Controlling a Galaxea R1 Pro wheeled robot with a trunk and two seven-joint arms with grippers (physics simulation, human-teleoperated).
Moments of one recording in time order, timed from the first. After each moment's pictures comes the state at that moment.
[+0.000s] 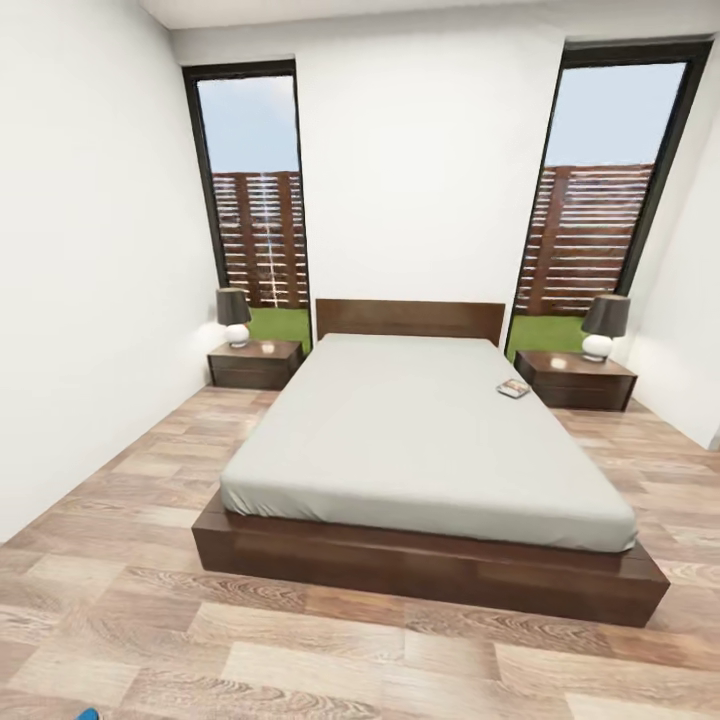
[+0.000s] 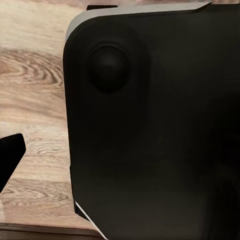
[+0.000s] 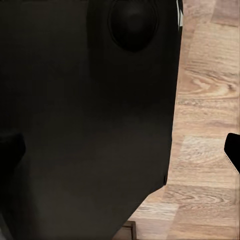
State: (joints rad) left arm 0.00 0.00 0.00 -0.05 0.00 0.00 0.00; right arm 0.02 0.00 0.00 0.00 0.00 0.00 0.01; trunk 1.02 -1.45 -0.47
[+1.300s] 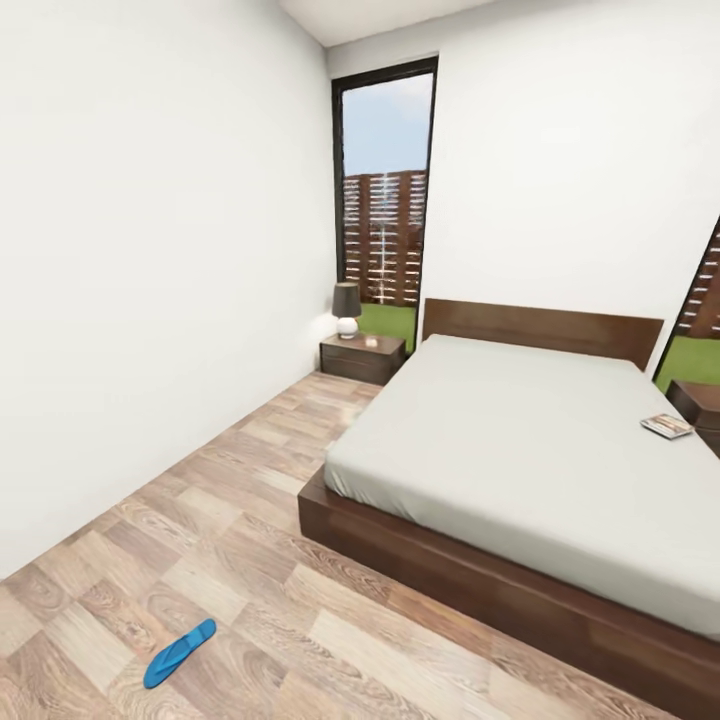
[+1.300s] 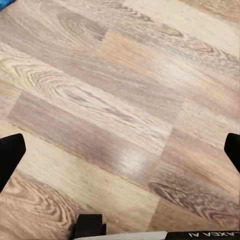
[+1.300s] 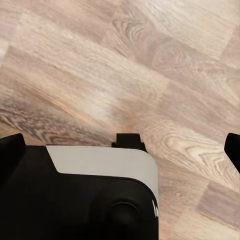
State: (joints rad) left arm 0.00 -0.04 0.00 -0.54 0.00 -0.11 0.00; right arm 0.01 -0.01 -0.01 -0.40 0.00 0.00 0.01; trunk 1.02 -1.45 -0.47
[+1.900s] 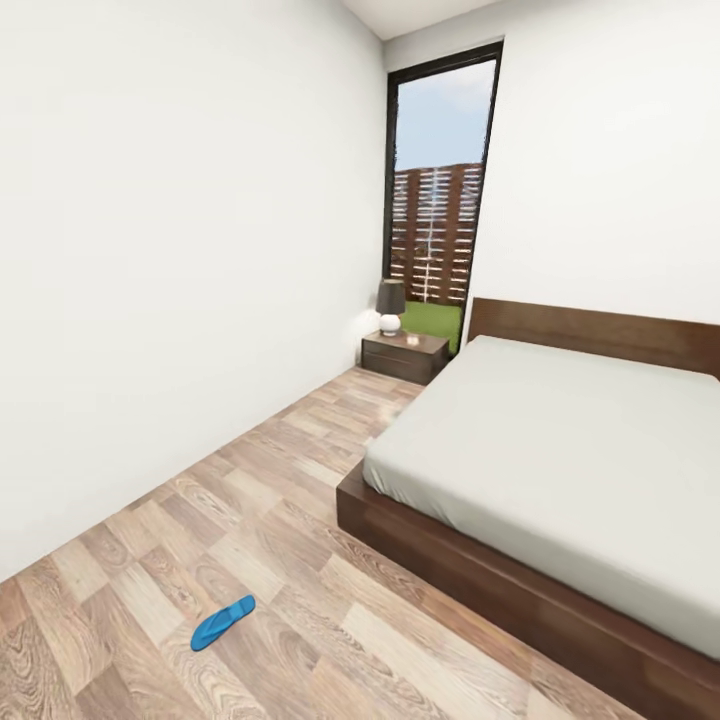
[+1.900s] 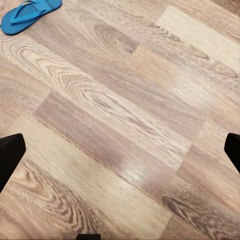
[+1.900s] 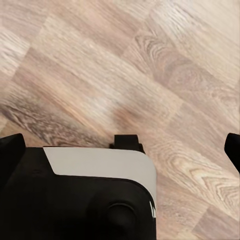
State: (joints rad) left arm 0.00 -0.04 0.00 -0.54 0.01 -0.19 0.00; right arm 0.02 -0.02 -0.01 -0.40 0.00 -0.02 0.01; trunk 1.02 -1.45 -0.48
